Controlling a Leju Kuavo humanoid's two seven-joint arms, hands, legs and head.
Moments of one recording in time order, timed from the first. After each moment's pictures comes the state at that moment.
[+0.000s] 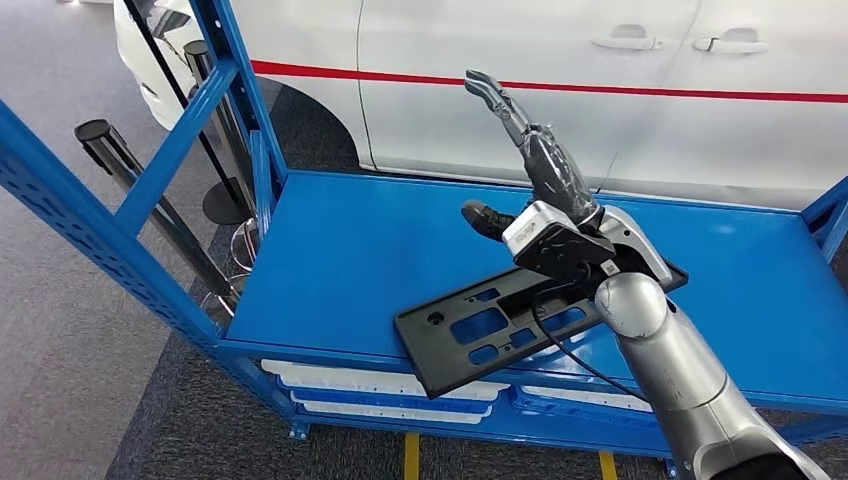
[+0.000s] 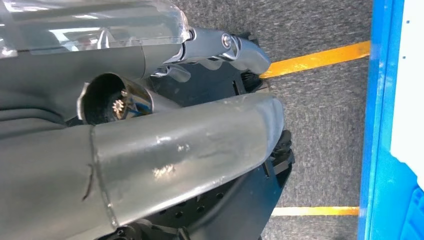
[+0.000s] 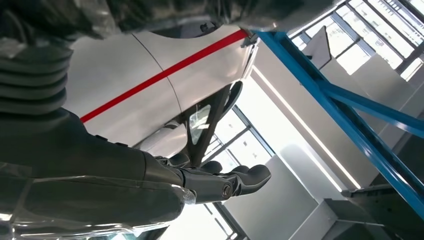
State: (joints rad) left arm -0.07 0.15 -1.44 -1.01 1.23 0.59 -0.27; right arm -0.64 -0.26 0.50 -1.67 0.28 0.00 -0.11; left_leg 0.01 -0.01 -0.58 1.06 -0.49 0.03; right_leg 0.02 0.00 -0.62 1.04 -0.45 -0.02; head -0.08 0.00
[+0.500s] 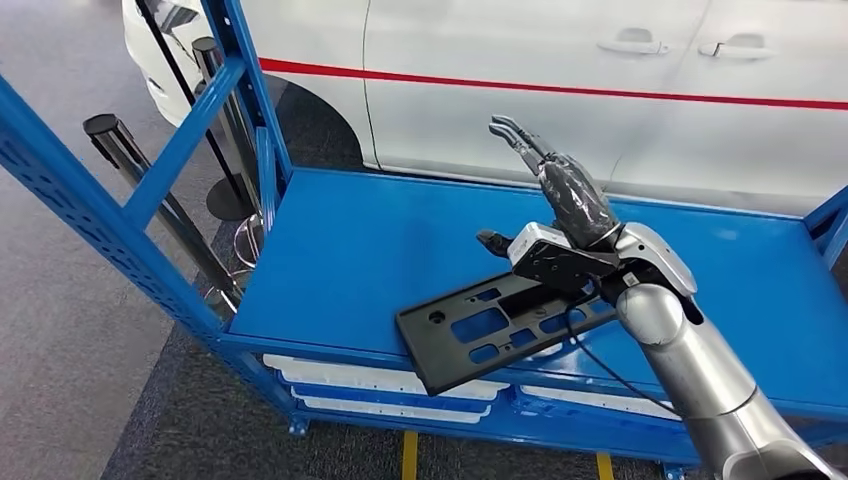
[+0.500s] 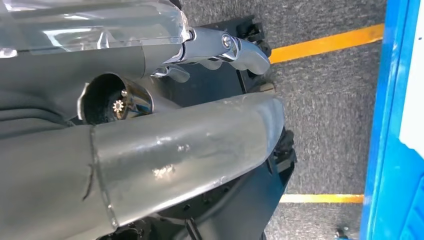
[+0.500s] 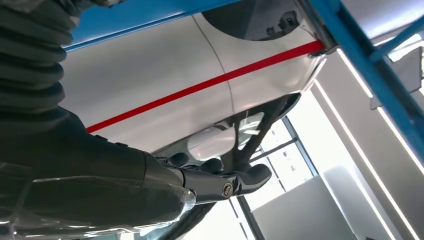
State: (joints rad) left arm -0.07 0.16 -1.44 -1.02 1.24 0.56 -0.26; right arm -0.60 -0.37 0.47 -1.60 0.42 0.04 -0.10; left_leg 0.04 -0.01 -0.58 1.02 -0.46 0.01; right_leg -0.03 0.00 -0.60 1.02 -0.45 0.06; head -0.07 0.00
